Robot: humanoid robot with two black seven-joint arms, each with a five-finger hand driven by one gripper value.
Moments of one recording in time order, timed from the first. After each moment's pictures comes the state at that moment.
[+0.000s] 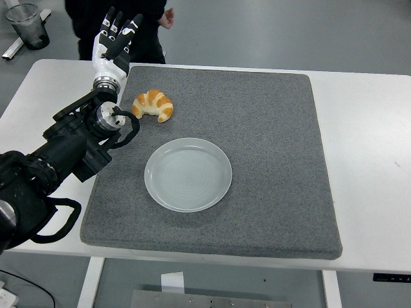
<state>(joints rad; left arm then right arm) -1.02 0.02 -0.67 -0.26 -0.22 -0.11 -0.56 0.03 0.00 -0.04 0.11 0.06 0.11 0.18</state>
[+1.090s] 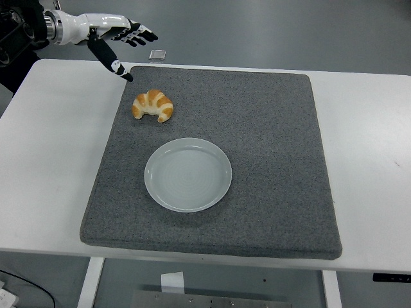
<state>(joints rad) -1.45 0.41 0.48 -0.34 0.69 -0.56 -0.61 0.03 0.00 -0.04 0.11 0.07 0.11 0.18</state>
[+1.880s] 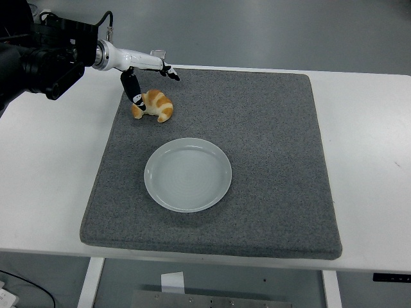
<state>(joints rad) -1.42 0.25 0.59 -0.32 0.92 -0.30 -0.61 0.03 0.00 -0.04 0.11 0.07 0.11 0.18</state>
